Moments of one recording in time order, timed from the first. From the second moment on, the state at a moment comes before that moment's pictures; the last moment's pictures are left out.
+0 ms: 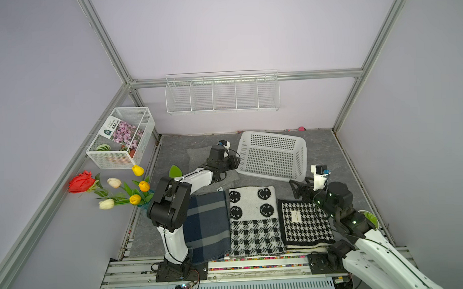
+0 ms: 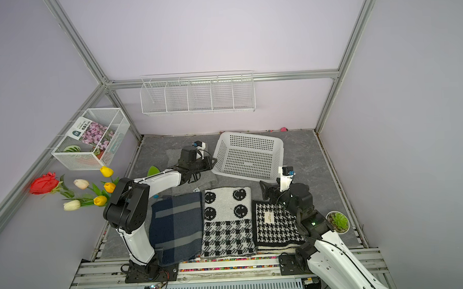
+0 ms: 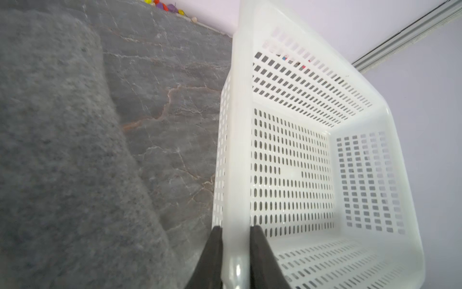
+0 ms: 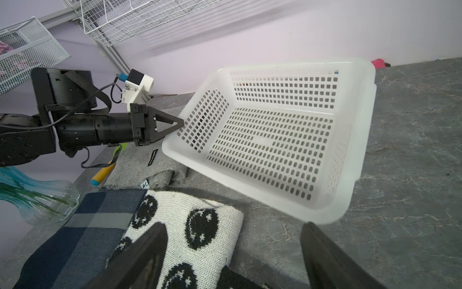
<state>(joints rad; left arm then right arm) -0.46 1.84 1.11 0.15 0.30 -0.52 0.43 0.65 0.48 -0.15 -0.04 0.33</state>
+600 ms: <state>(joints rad) -0.47 1.64 0.96 0.09 0.29 -0.55 0.45 0.70 0.51 -0.22 -0.05 0.34</state>
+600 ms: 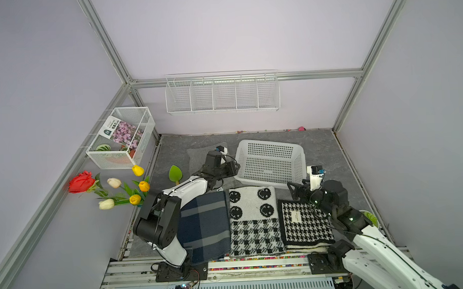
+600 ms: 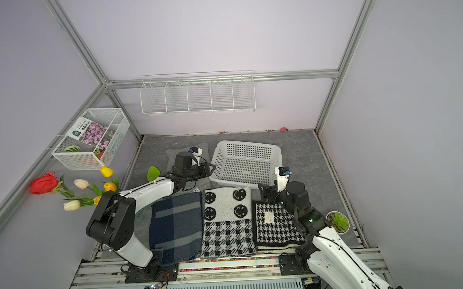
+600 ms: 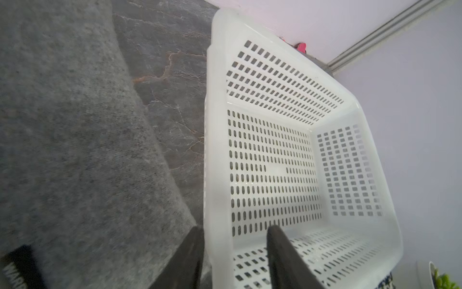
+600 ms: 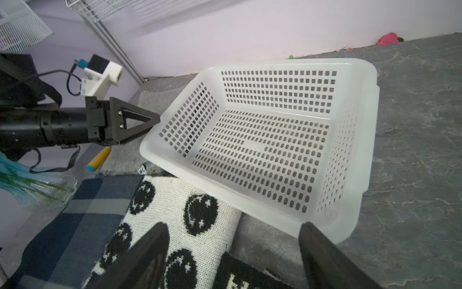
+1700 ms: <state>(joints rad) -0.59 1.11 0.59 0.12 0.24 -0.50 0.73 0.99 0.48 -0.56 0.06 0.66</state>
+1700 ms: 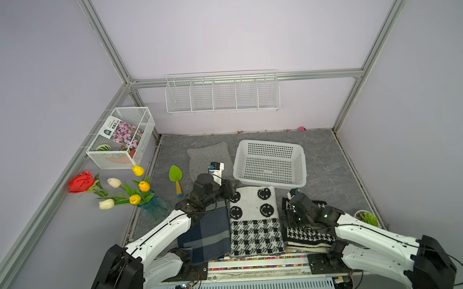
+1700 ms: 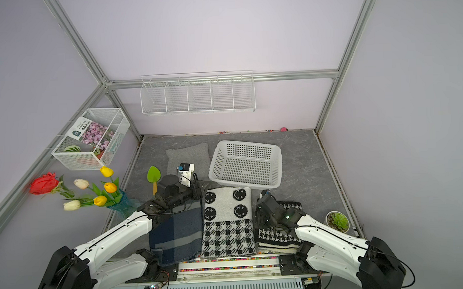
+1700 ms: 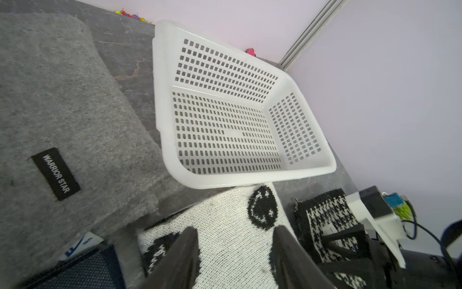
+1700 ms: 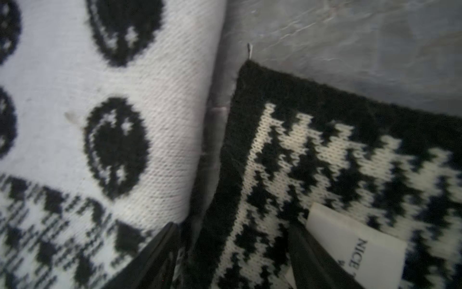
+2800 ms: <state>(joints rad) -0.61 1.05 0.58 0.14 0.31 -0.53 0.83 1.16 0.63 -0.80 0.26 0.63</state>
